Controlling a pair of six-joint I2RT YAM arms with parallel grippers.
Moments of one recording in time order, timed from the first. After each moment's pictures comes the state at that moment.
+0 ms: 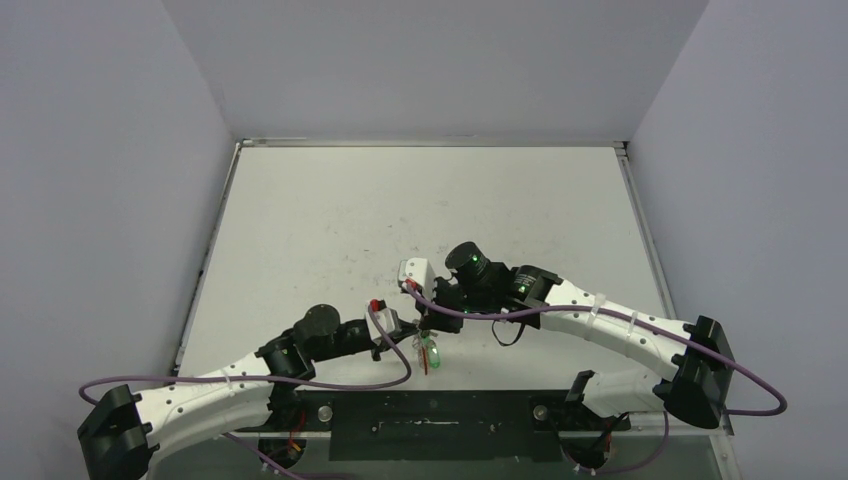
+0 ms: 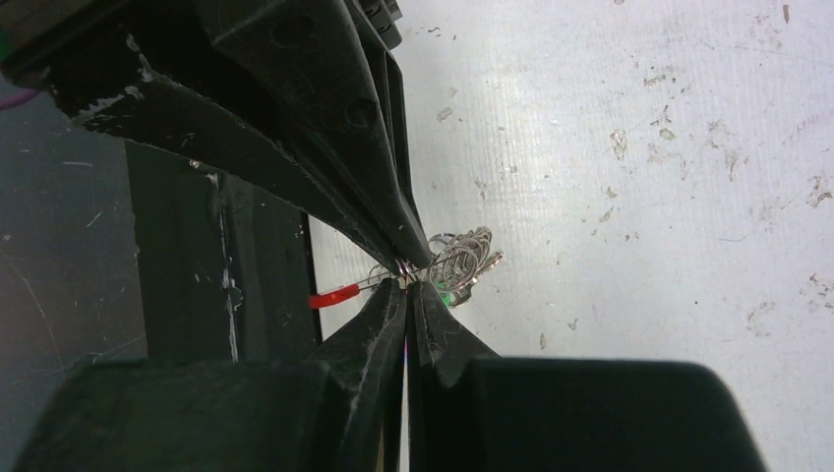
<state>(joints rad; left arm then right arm) -0.99 0.73 0.25 0.32 0.27 0.12 1.01 1.27 1.01 -0.49 -0.41 -0.23</state>
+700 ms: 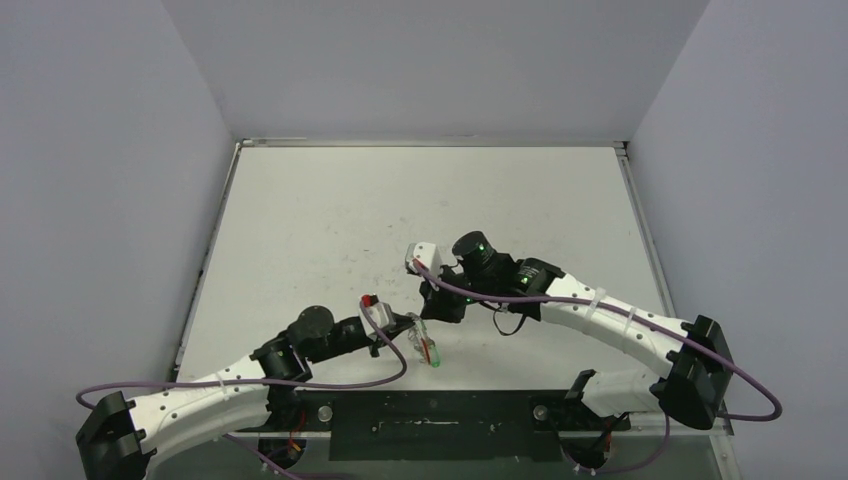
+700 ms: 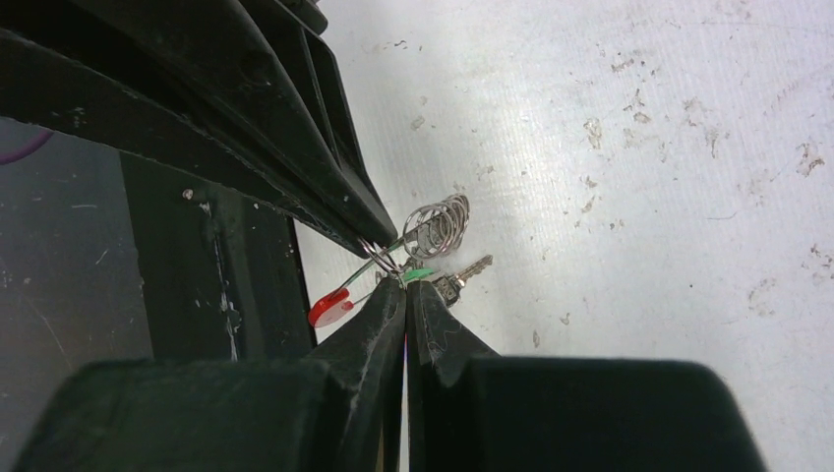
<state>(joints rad) -0.99 0.68 0.25 0.31 0.20 0.08 0.93 1.29 1.01 -0.46 -0.44 -0.17</state>
